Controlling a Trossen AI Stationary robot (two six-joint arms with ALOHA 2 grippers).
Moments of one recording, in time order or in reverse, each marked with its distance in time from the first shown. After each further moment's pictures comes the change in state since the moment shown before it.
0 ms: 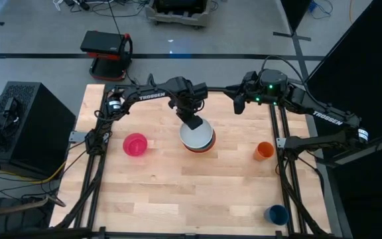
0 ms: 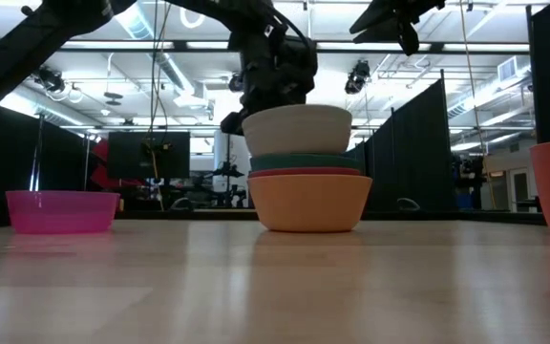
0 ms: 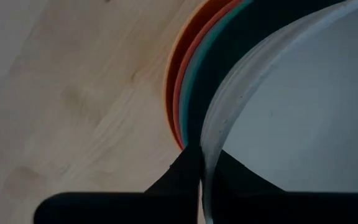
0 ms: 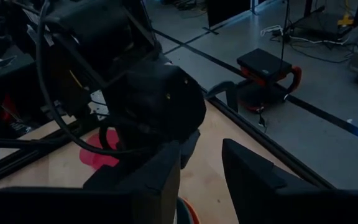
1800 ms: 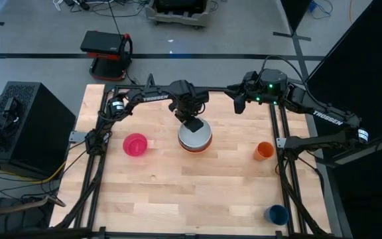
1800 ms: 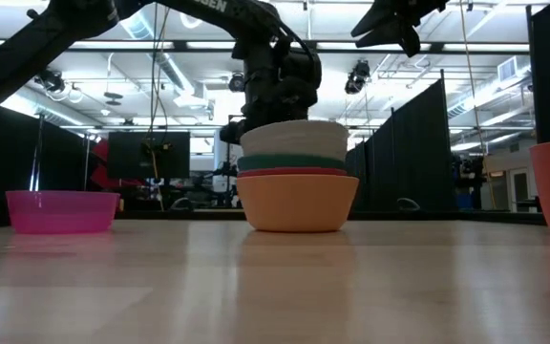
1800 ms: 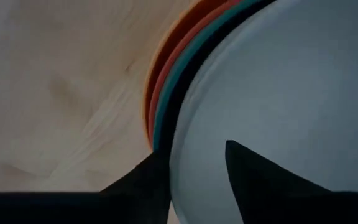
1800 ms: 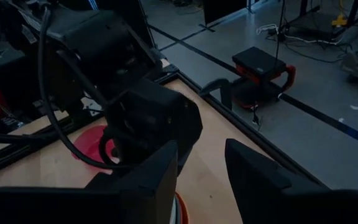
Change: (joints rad) left arm -0.007 0.039 0.033 -0.025 0.010 -0.024; right arm -0.015 0.000 0.000 -0.017 0.000 -0.027
